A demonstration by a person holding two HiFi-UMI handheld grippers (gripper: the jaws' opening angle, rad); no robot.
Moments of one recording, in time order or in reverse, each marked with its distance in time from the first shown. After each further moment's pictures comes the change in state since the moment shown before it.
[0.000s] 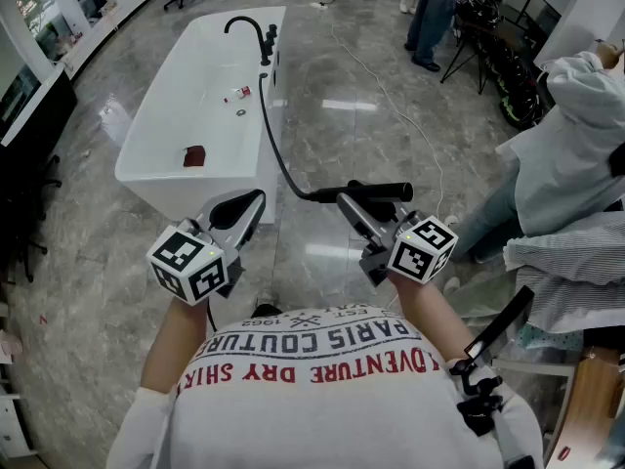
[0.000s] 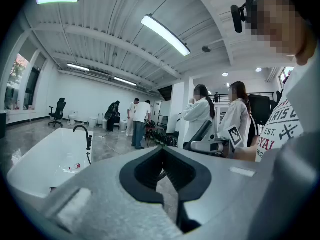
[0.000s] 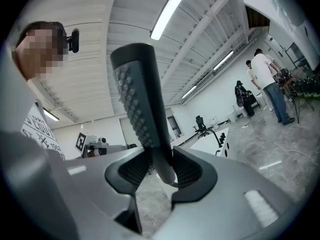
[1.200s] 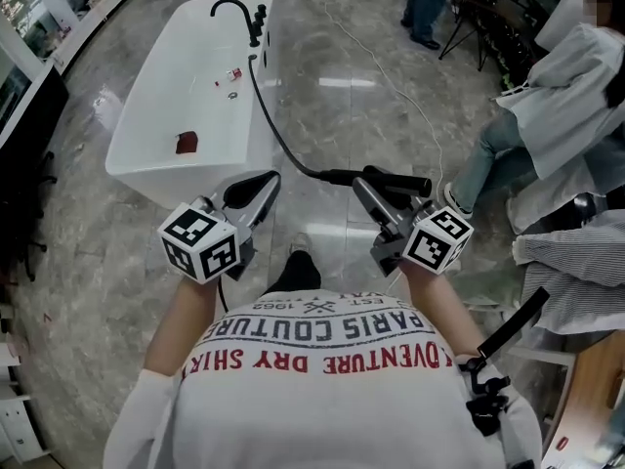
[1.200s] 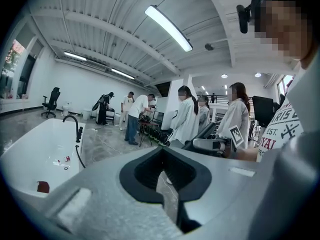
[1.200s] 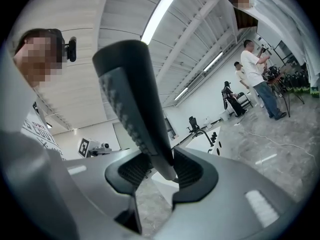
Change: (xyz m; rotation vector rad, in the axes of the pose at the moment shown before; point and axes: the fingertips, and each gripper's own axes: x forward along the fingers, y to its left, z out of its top) left arm 0.064 -0.007 -0.019 -0.054 0.046 -0.070; right arm -0.029 -0.046 0.008 0.075 -0.034 -0.071
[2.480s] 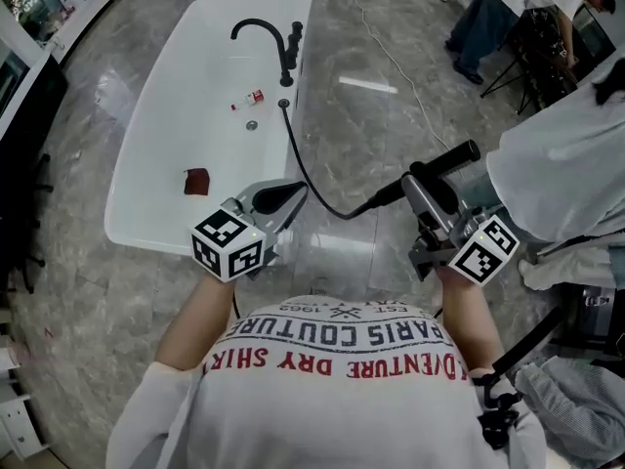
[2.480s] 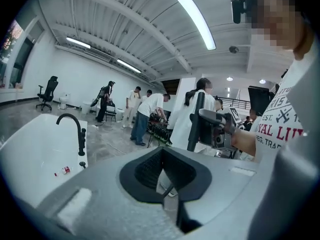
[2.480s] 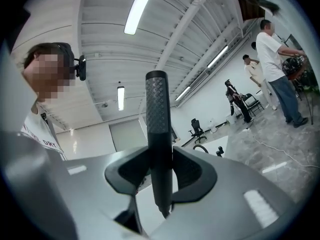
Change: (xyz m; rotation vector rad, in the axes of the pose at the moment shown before) left arm 0.175 0.339 0.052 -0.062 0.041 -0.042; right arm 0.307 -0.197 0.134 -0.028 -0.001 0.037
